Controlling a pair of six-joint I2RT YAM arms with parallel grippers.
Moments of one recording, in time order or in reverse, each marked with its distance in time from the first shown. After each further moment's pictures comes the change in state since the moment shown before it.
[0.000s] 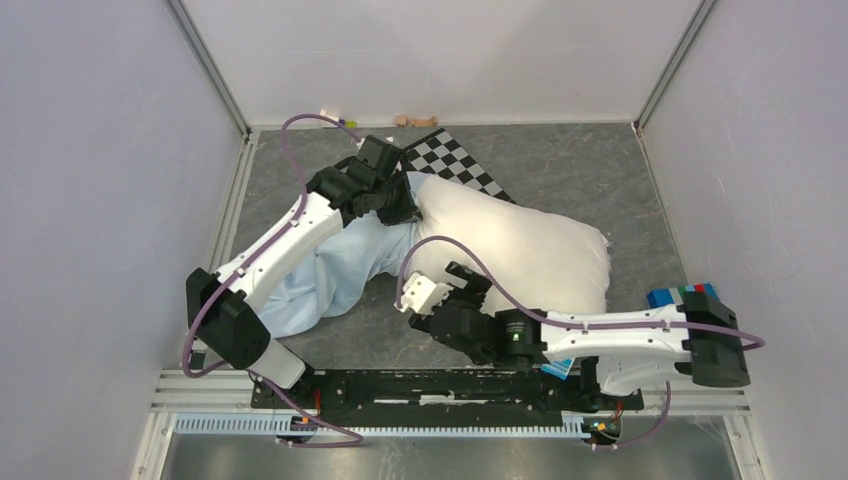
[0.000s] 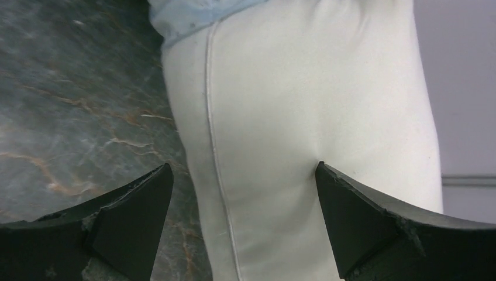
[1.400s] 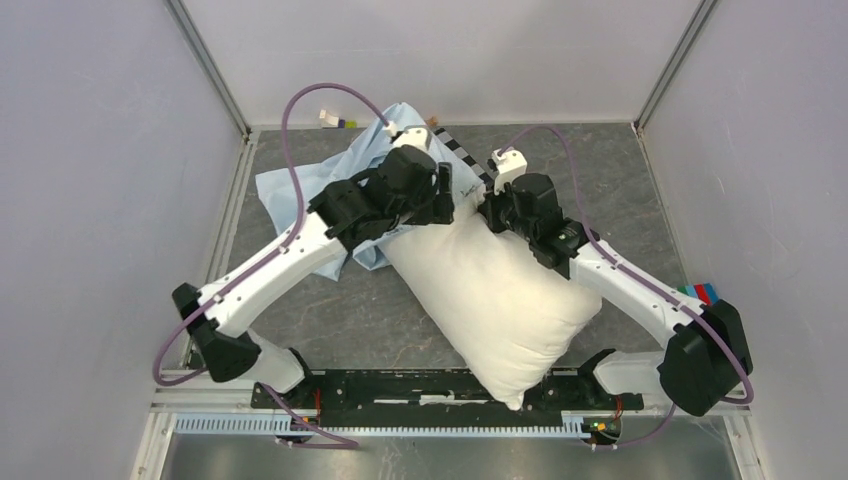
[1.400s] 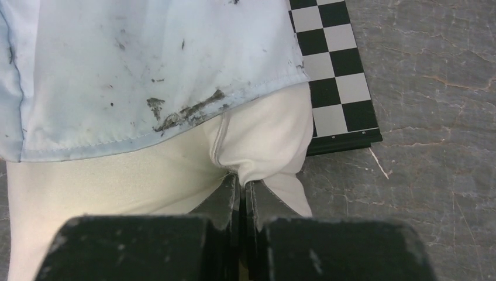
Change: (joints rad) left arm -0.294 -0.022 0.214 -0.065 -0.357 0.157; right arm -0.841 0.031 0.080 0.156 -0.743 0.263
